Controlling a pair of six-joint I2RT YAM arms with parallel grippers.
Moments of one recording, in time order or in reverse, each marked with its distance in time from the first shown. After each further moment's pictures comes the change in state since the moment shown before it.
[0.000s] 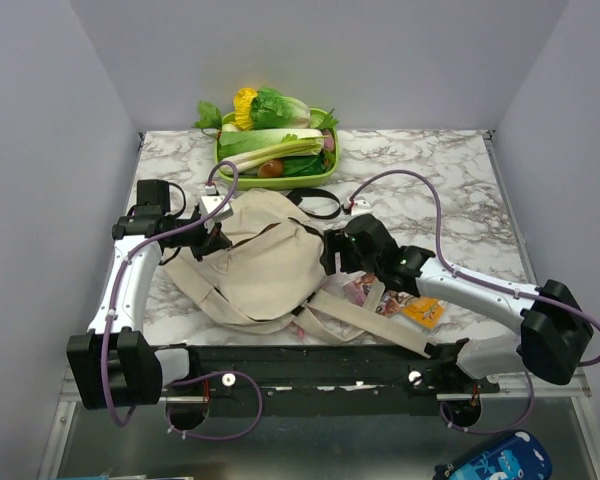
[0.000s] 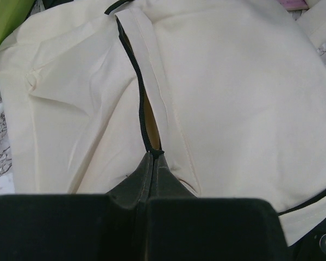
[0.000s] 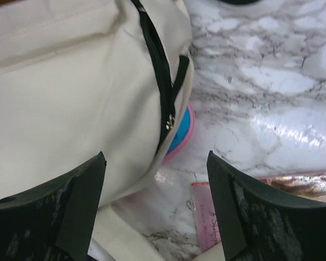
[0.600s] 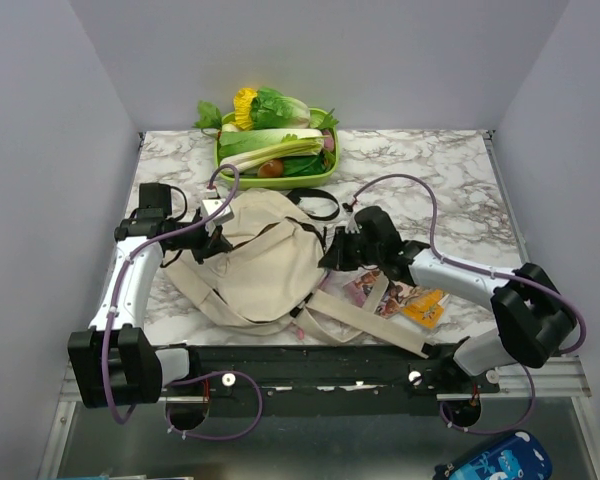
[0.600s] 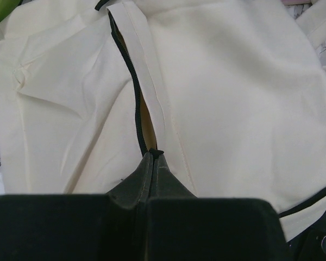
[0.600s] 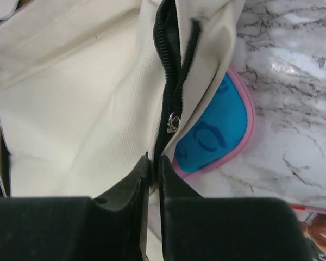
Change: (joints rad) left arm 0.000 0.006 -0.038 0.024 -0.001 0.001; right arm -0.163 0.123 -0.075 0.174 -0.474 0.170
